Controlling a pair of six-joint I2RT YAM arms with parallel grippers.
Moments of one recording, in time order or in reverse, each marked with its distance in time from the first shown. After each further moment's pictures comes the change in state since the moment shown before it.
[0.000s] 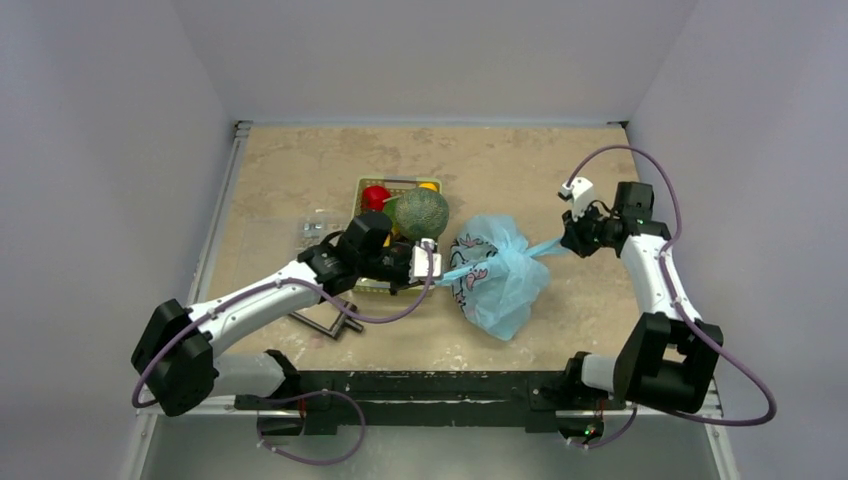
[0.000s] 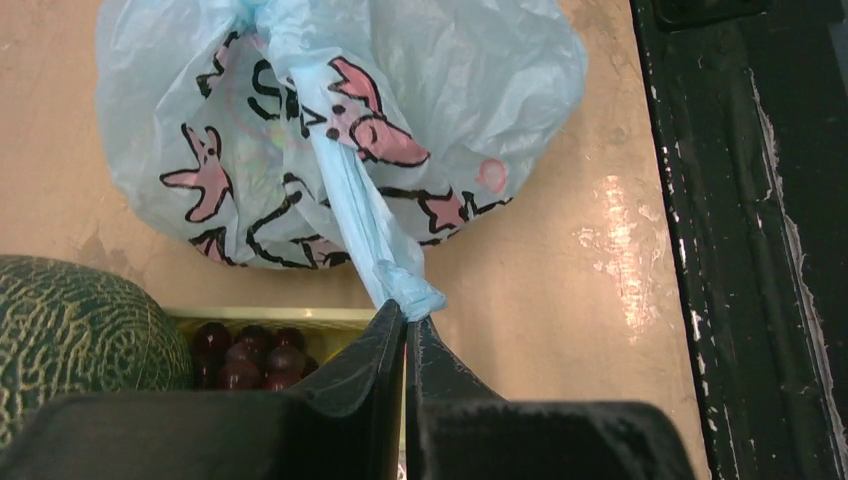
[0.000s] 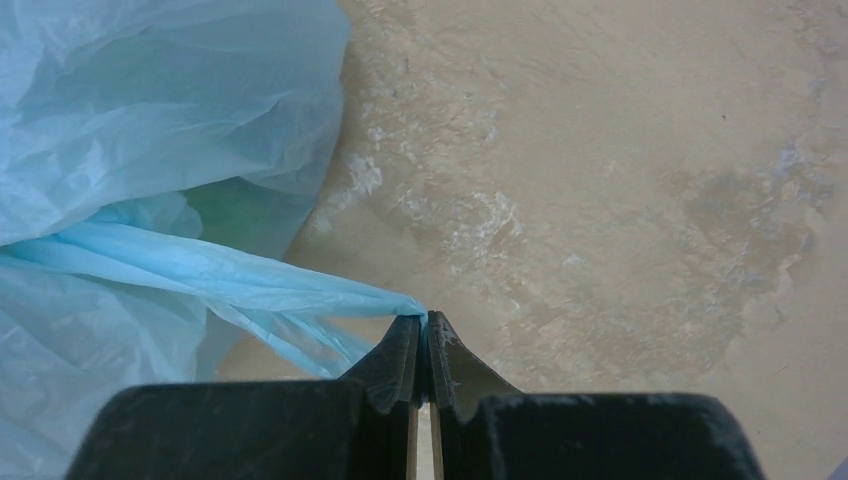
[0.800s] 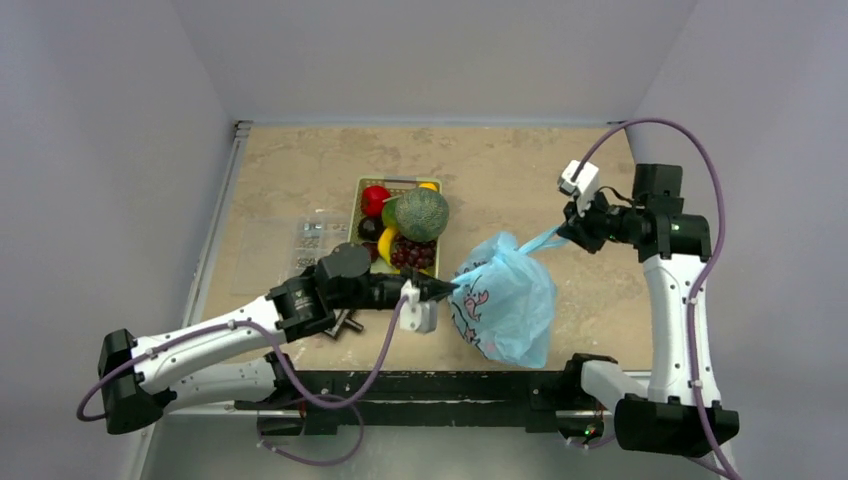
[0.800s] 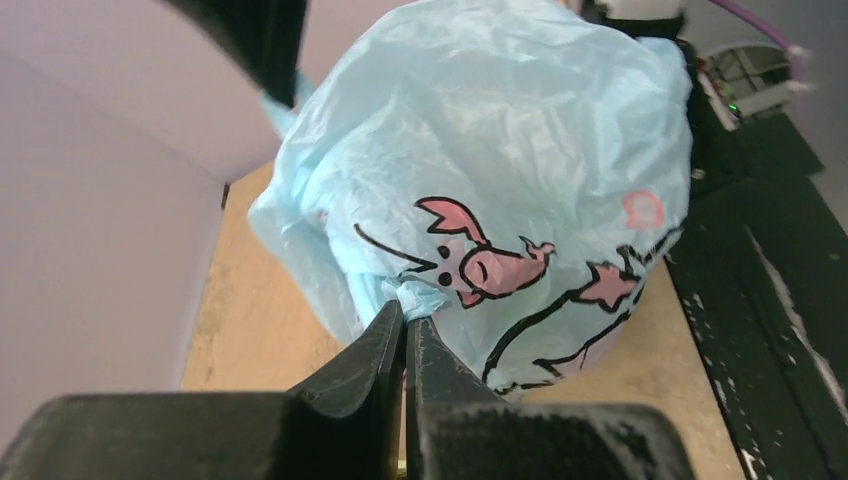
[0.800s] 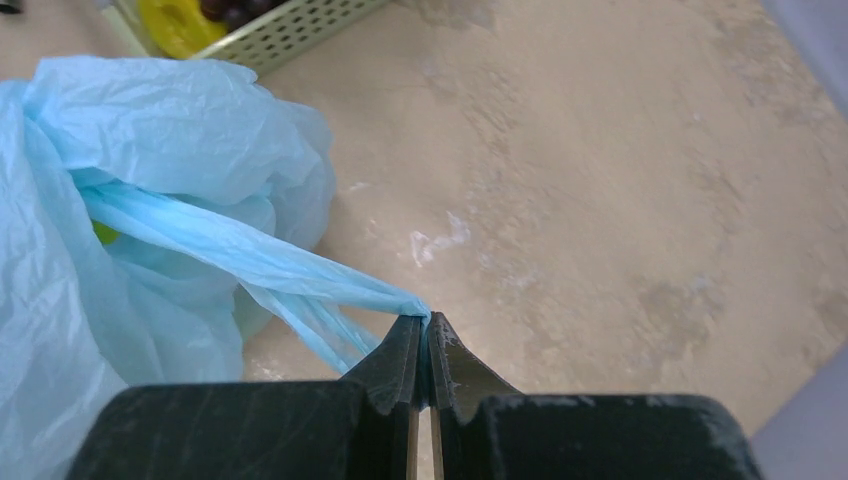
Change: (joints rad) left arm -0.343 -0.334 -0.088 0.205 -0.211 0.098; right arm 0.142 -0.194 0.381 -0.485 -0.137 -0.093
